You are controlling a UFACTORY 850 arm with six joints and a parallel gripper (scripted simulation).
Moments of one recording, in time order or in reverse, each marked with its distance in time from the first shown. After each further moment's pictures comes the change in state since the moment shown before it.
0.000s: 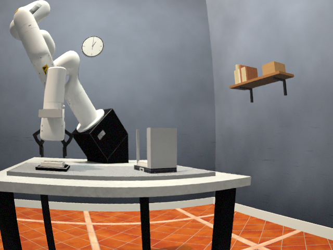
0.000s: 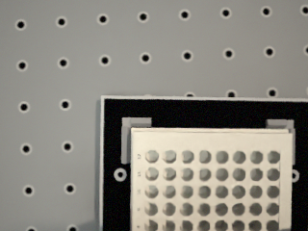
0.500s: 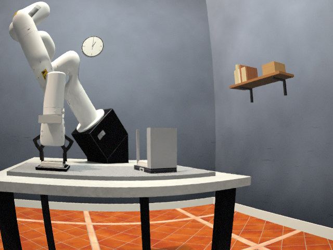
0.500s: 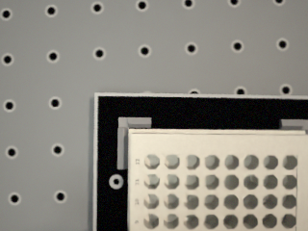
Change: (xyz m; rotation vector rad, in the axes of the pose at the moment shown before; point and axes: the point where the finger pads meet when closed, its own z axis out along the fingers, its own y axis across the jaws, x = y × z) arm 0.000 0.000 0.019 0.000 0.000 0.000
